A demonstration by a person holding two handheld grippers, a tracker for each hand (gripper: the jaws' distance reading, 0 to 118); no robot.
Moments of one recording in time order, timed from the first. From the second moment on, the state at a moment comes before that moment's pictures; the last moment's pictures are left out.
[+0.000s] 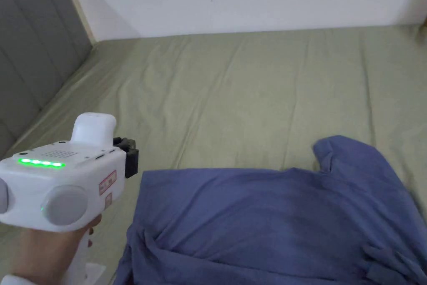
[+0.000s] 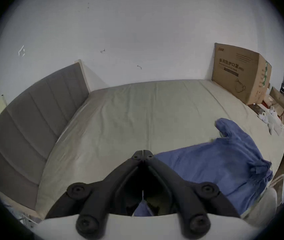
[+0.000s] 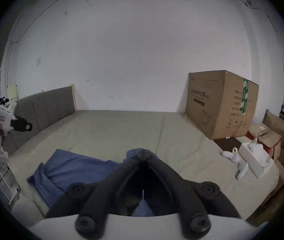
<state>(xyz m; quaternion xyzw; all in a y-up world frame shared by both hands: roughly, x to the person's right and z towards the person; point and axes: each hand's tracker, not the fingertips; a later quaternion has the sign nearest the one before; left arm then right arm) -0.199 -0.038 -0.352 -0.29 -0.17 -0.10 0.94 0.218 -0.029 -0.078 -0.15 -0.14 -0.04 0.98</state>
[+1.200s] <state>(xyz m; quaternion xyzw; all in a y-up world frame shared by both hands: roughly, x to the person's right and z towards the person) -0.180 -0.137 -0.478 -0.50 -0.15 -0.03 0.85 0.293 -0.077 -0.160 -0.30 -0.13 -0.08 0.94</state>
